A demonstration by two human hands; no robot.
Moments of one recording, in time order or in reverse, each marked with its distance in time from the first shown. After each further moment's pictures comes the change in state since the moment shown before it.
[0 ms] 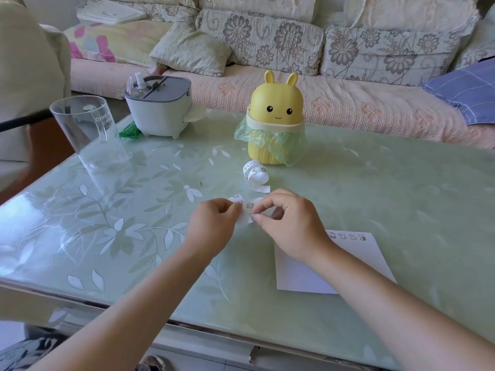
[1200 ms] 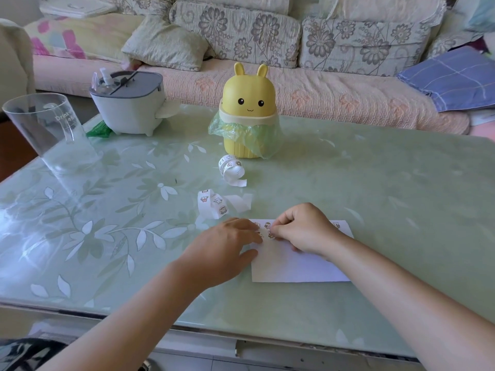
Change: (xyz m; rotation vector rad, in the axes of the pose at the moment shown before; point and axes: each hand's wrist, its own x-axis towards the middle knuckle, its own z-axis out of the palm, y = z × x) left_hand -0.022 -0.020 0.035 0.707 -0.383 0.774; right_hand -0.015 0.047 -0.048 -0.016 -0.239 0.571
